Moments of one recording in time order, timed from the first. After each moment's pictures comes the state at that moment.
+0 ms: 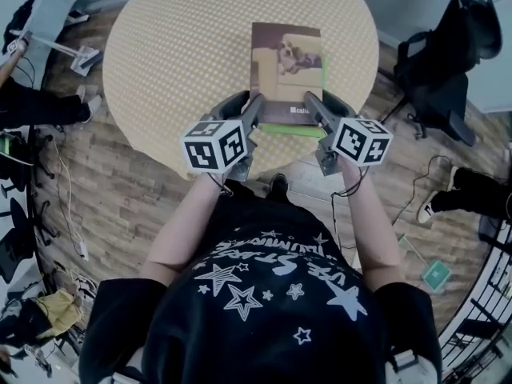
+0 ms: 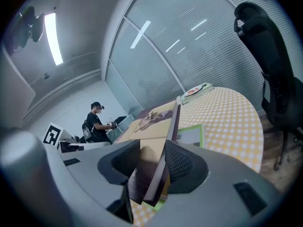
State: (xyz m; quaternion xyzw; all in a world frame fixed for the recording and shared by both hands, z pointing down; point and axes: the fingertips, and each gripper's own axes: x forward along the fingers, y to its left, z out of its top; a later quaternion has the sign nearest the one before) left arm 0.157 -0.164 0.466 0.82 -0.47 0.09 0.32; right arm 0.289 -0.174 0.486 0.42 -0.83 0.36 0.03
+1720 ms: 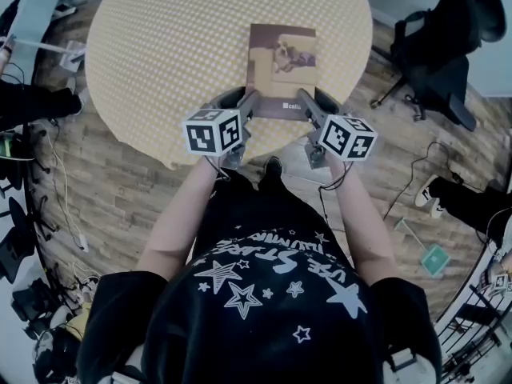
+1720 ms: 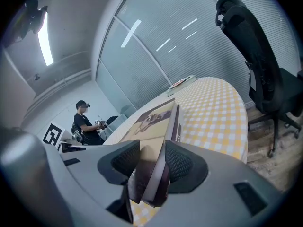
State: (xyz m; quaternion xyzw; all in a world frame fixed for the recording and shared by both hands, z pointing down) left arm 0.184 -0.157 0.547 0.82 -0.44 0.16 0.35; right arm 0.317 -0.157 0.559 0.45 -0.80 0.39 0.03
